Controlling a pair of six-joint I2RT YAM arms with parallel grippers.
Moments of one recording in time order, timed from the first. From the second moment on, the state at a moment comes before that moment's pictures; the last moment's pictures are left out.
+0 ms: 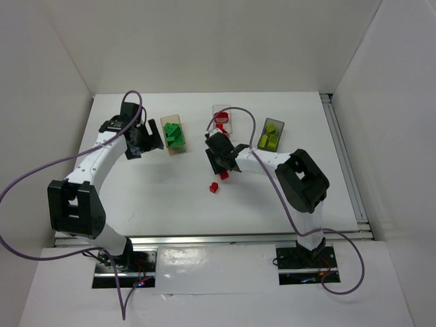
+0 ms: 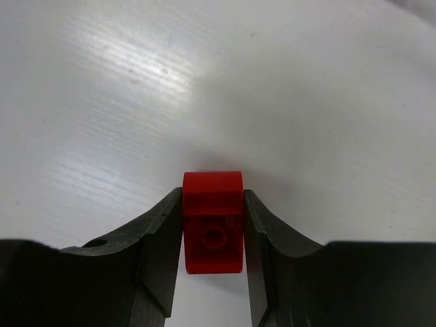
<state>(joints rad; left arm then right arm) -0.11 1.55 1.30 -0.77 -0.04 -0.50 0.73 1.95 1.28 -0.27 0.21 0.22</state>
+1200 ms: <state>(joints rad) -0.09 1.55 1.31 -0.76 -0.05 -0.50 0.54 2.09 1.65 -0.19 0.35 0.26</state>
